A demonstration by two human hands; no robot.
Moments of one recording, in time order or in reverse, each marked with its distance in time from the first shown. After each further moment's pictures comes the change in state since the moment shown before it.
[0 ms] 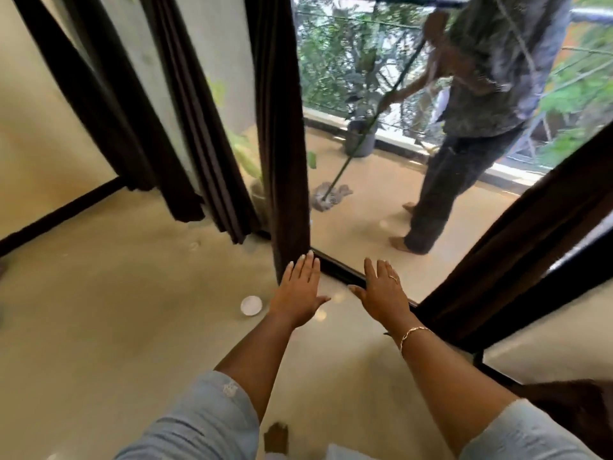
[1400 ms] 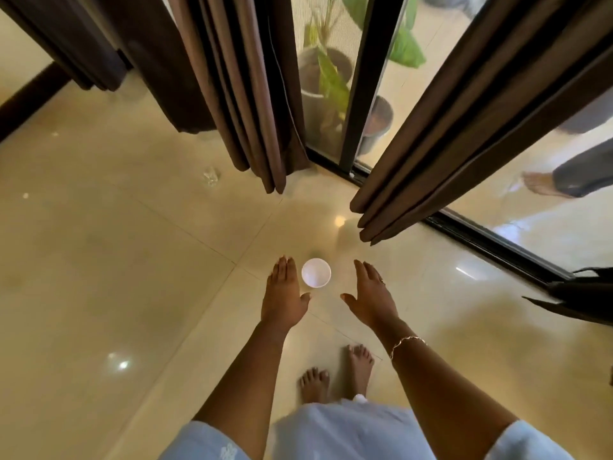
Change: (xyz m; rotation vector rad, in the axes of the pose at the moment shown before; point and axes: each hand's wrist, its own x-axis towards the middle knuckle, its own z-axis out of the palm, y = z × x) left_hand 0.160 -0.407 0.288 -0.476 -0.334 -0.358; right_hand 0.300 -0.246 0.357 0.222 -0.399 0.136
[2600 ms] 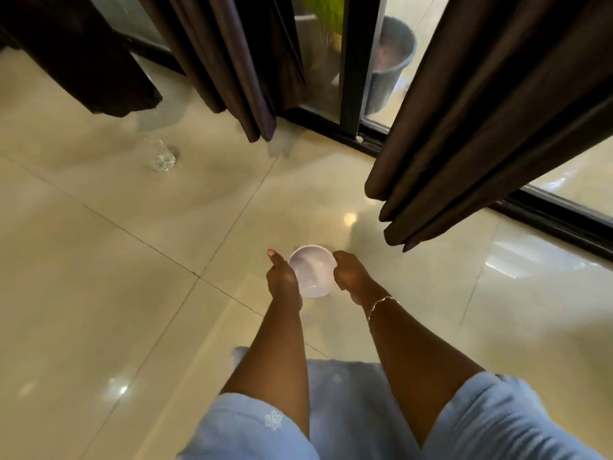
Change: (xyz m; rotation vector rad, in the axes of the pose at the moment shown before) left_hand 0.225 -0.034 0.185 -1.314 0.259 -0.771; right_hand 0.245 0.086 0.165 0.697 -0.136 0.191
